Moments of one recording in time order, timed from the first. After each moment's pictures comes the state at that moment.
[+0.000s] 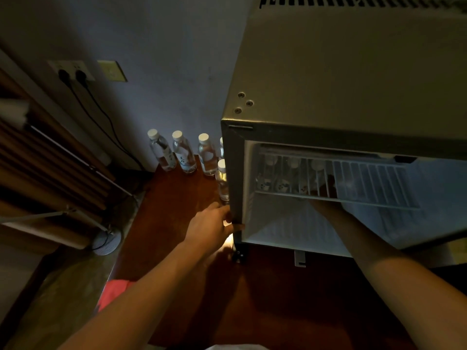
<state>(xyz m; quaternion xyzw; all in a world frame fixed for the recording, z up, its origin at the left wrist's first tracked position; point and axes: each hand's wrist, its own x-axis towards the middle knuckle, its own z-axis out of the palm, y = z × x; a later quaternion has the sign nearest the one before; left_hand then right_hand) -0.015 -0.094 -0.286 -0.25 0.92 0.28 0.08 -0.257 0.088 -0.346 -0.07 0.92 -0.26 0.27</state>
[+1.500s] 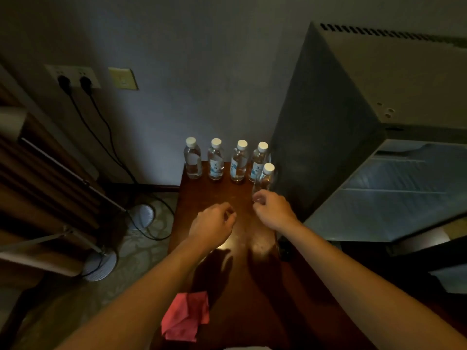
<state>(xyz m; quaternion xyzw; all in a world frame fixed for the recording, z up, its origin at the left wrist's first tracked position) 0.074 -0.248 -0.315 -0.20 0.93 0.32 0.03 -0.047 -0.110 -0.295 -0.19 0.92 -0.26 0.22</state>
